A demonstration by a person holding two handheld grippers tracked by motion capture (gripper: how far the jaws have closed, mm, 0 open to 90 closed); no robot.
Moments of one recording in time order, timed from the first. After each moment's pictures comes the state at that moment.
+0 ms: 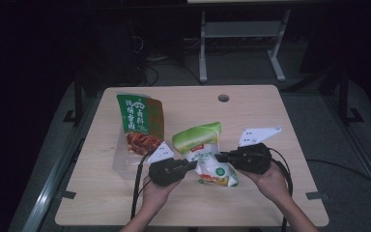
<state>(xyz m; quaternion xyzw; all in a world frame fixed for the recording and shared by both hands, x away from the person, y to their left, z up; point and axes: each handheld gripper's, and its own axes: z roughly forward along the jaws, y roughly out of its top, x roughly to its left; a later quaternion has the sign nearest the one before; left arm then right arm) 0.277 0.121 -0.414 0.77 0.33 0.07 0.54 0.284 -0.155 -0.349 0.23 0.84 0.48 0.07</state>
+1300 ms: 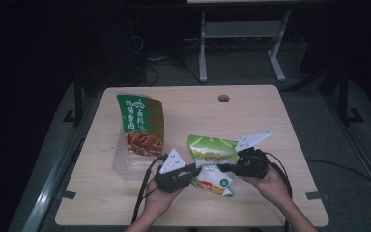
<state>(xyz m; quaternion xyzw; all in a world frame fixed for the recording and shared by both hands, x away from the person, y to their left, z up) 0.263 0.106 -0.416 0.82 0.27 0.12 0.49 0.297 -0.161 -0.389 0.26 0.87 0.42 0.00</state>
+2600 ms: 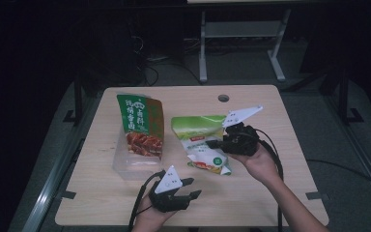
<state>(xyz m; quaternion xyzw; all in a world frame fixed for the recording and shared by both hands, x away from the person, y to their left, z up) 0.222 0.114 -0.421 0.84 0.24 0.09 0.47 0.318 -0.125 -0.319 0.25 0.87 0.43 0.06</state>
